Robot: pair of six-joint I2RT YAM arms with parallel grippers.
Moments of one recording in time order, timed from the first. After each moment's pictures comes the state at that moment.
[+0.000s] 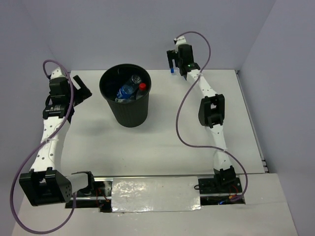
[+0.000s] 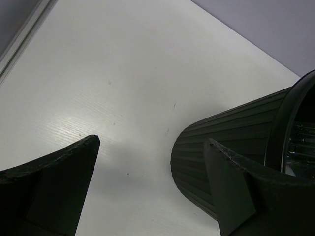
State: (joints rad) left arm 0.15 1.17 1.12 -0.43 -0.09 -0.44; right arm 0.29 2.51 2.47 -0.26 0.21 -0.18
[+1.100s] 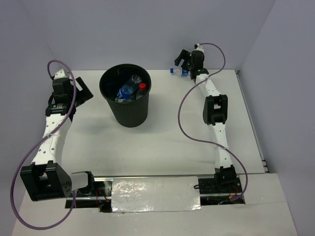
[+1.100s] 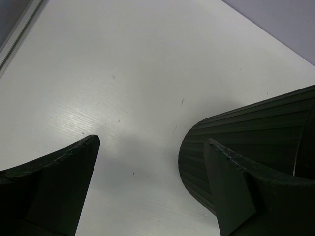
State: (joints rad) left arm 0.15 1.23 1.11 -0.40 -0.09 -0.42; right arm 0.13 2.74 2.51 -0.07 -0.08 0.50
